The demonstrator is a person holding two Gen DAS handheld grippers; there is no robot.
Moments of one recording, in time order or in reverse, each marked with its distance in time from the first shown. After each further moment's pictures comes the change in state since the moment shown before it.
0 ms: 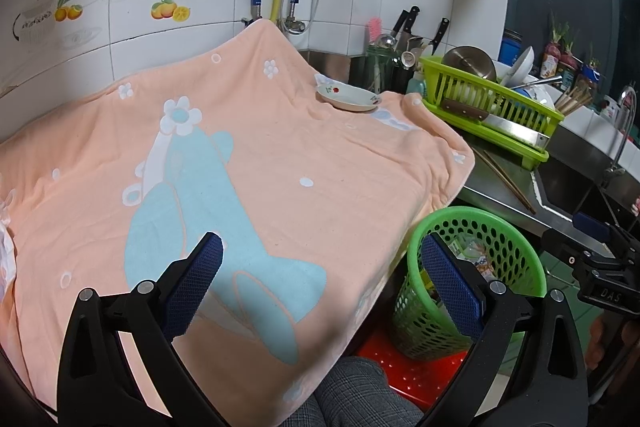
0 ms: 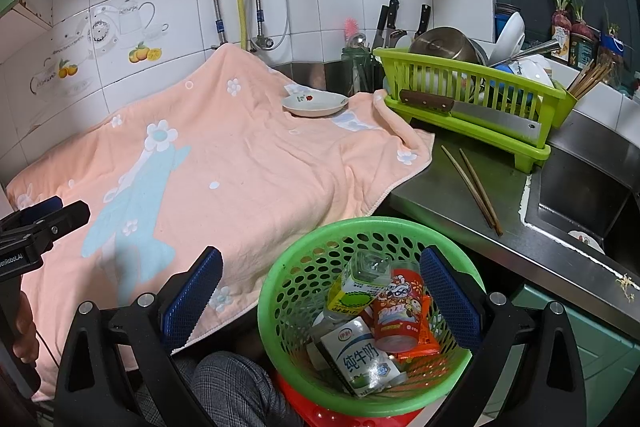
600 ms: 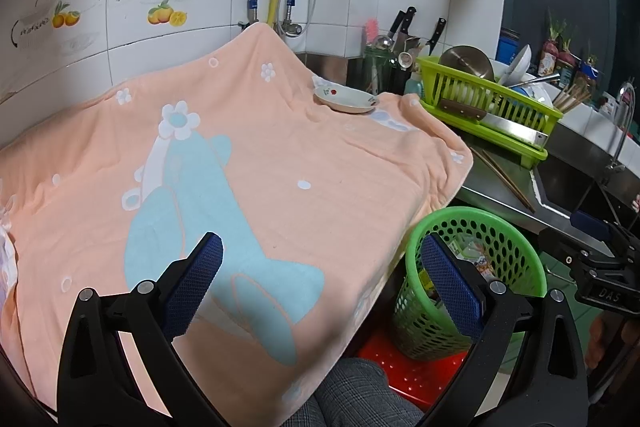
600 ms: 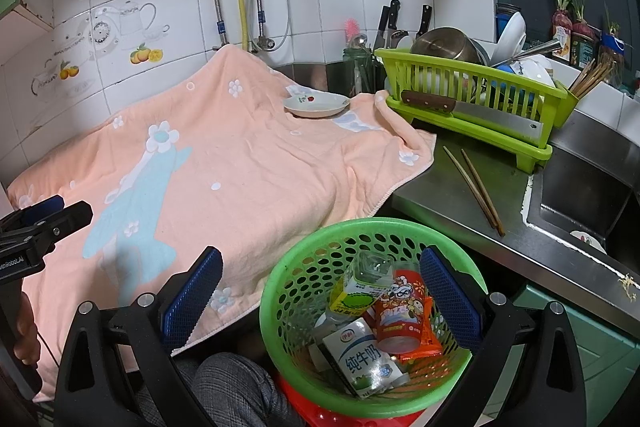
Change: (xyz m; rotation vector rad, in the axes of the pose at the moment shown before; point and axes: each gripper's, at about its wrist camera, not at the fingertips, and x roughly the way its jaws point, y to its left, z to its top) left arm -0.001 -0.003 0.002 0.012 -0.004 -0.003; right arm 0.000 0.001 0.001 0.001 -0.003 0.004
